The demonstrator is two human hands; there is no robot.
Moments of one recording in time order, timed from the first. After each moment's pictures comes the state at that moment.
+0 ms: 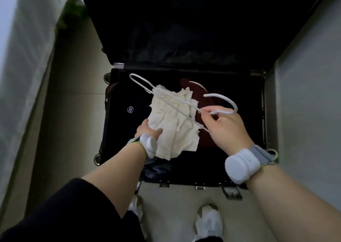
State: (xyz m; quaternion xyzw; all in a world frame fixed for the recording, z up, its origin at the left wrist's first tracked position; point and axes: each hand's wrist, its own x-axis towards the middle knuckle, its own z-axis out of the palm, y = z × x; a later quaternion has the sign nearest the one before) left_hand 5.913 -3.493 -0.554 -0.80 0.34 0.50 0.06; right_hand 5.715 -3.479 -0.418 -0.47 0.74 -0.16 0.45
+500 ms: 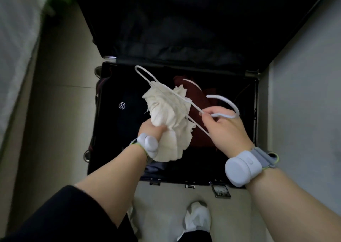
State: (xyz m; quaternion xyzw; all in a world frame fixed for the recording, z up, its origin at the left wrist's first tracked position) left_hand 5.881 -3.491 -0.534 -0.76 0.33 0.56 -0.07; right_hand 5.702 -3.484 -0.412 -0.43 0.75 -0.16 0.48
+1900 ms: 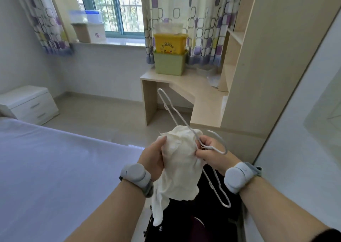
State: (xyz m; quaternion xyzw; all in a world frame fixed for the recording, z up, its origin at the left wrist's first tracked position) left_hand 5.971 -3.462 0.232 -0.45 0.27 0.70 -0.49; right_hand 5.777 -3.483 0.249 -0.66 0.45 -0.33 0.51
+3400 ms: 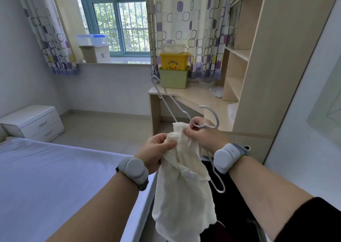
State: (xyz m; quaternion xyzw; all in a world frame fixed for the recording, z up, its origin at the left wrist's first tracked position) left_hand 6.130 -3.370 0.307 -0.40 0.44 0.64 -0.49; right_hand 5.954 -3.408 0.335 -0.70 0.49 -0.39 0.33
